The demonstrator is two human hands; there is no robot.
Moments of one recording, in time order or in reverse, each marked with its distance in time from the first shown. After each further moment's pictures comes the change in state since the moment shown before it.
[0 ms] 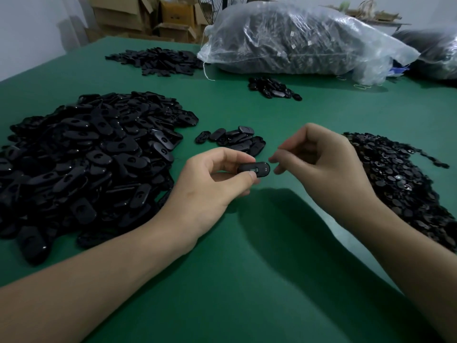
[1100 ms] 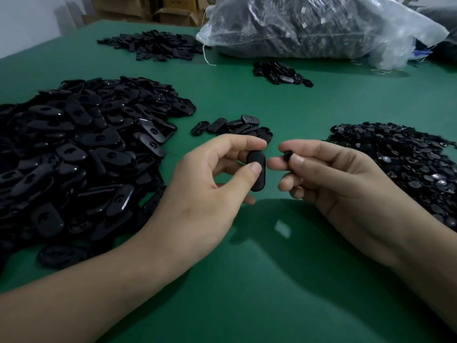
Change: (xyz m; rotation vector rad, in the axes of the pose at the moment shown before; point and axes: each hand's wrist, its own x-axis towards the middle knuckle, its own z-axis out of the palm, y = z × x) left_hand 0.001 -0.005 0.002 0.151 -0.033 0.169; right_hand -0.012 0.010 0.002 0.776 -0.265 0.335
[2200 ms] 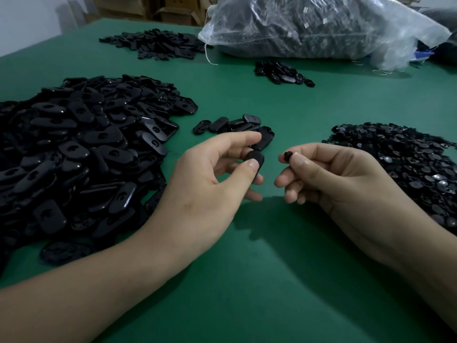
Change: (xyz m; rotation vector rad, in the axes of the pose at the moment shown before) left_hand 0.003 -0.001 0.001 -0.070 0.039 -0.054; right_hand 0.000 0.002 0.002 -0.174 0.051 -0.043
